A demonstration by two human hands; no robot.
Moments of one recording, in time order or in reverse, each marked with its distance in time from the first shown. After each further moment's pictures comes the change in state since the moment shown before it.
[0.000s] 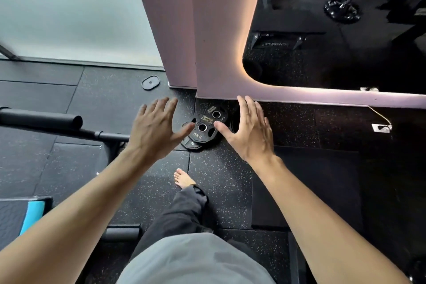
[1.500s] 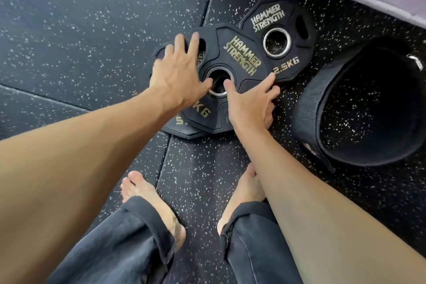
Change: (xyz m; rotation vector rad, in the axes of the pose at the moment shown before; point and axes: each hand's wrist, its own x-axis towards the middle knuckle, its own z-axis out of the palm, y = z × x) left_hand 0.358 -0.111 0.759 -0.148 -0.523 -0.303; right_hand 0.367 0.261 0.717 0.022 -0.381 0.697
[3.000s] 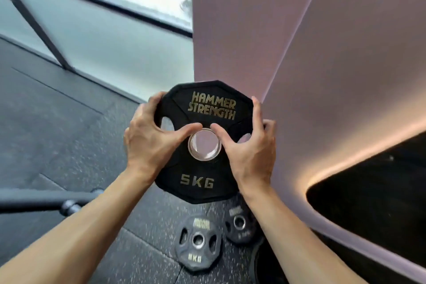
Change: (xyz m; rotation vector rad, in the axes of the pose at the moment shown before) left_hand -0.298 0.001 -0.584 -0.746 1.051 -0.146; right_hand -0.342 -0.281 -0.494 0.415 0.486 -1.018
